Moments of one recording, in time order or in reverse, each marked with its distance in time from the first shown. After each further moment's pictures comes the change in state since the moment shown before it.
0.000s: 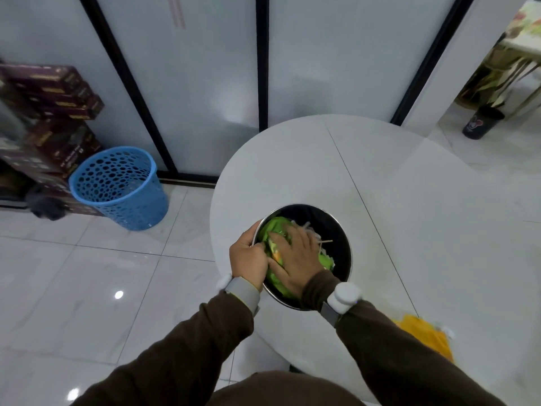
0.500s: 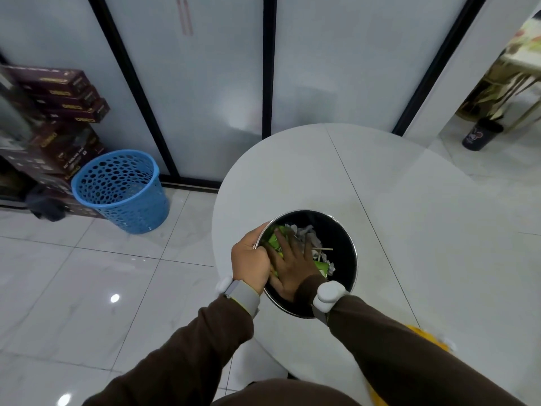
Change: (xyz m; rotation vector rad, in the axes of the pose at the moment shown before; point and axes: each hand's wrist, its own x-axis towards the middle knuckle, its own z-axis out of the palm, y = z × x) left_hand 0.005 0.009 -0.004 0.060 -0.065 0.112; right_hand 0.016 -0.001 0.019 -0.201 -0.230 -0.039
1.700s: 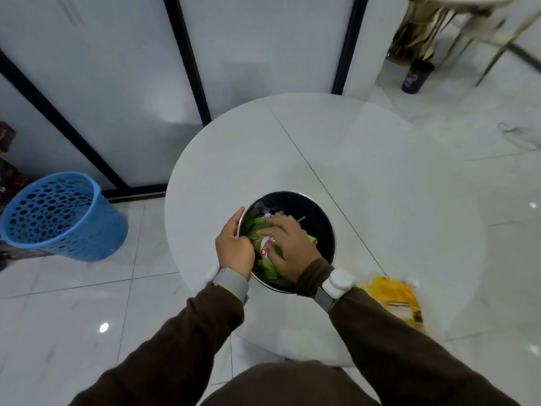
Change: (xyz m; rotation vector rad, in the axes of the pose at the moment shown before) left_hand -0.001 -0.010 0.072 0.121 -0.112 -0.049; right_hand -0.051 0.066 -0.018 0.475 0.550 0.093
